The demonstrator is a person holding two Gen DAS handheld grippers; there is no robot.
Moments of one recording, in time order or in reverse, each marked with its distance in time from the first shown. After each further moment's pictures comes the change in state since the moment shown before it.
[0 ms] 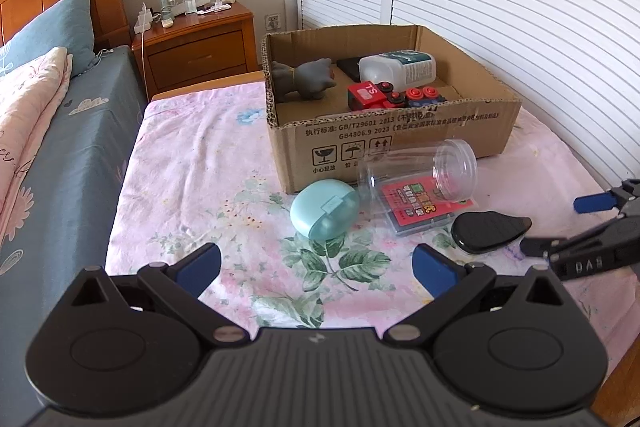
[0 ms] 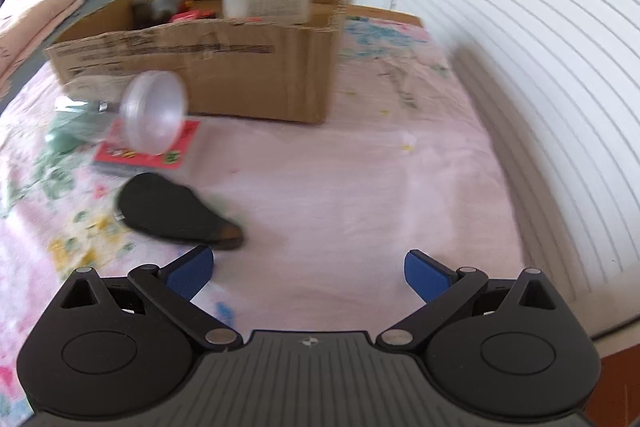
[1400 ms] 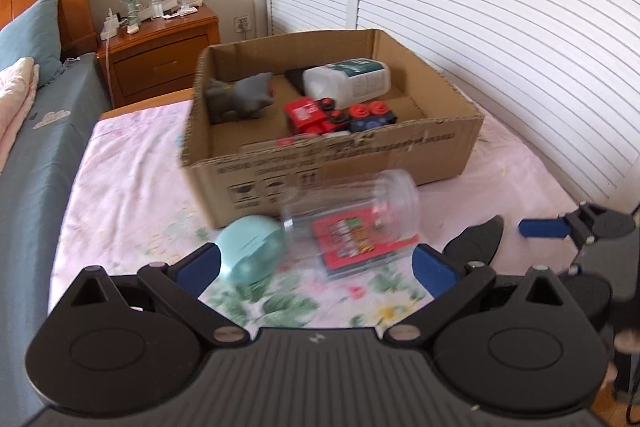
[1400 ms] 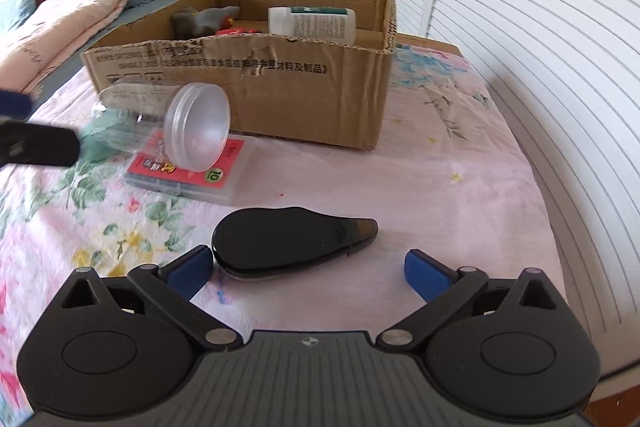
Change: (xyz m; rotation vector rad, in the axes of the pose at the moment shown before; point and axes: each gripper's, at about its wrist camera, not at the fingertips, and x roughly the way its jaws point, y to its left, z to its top) left arm 0.028 -0.049 0.029 0.018 0.005 -0.071; right arm 0.009 0.004 -0.002 -0.049 -0.103 0.054
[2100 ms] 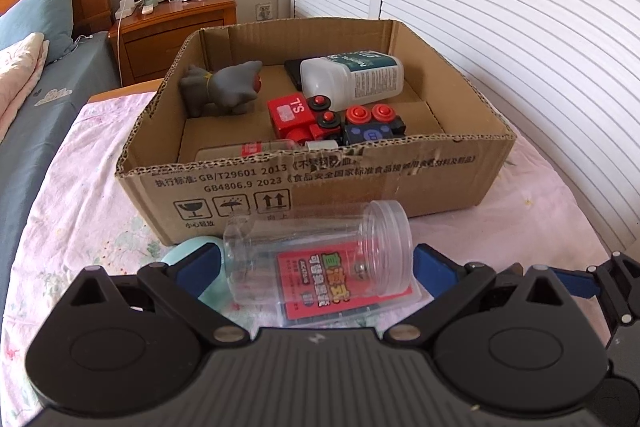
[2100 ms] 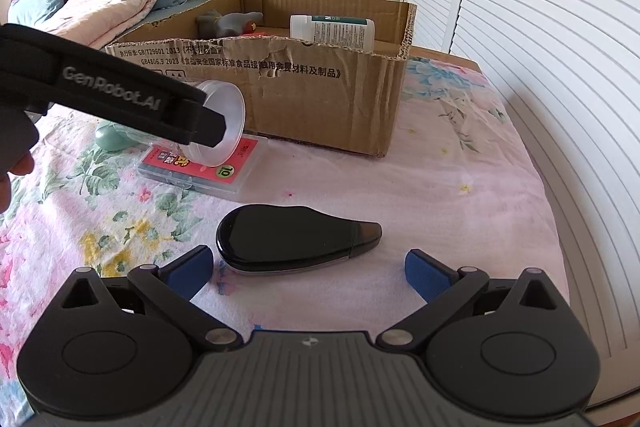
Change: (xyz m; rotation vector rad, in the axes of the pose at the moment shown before) left arm 0.051 -0.024 0.016 -0.089 0.019 0.059; right arm -0.001 -0.005 -0.003 -0.043 -0.034 0.045
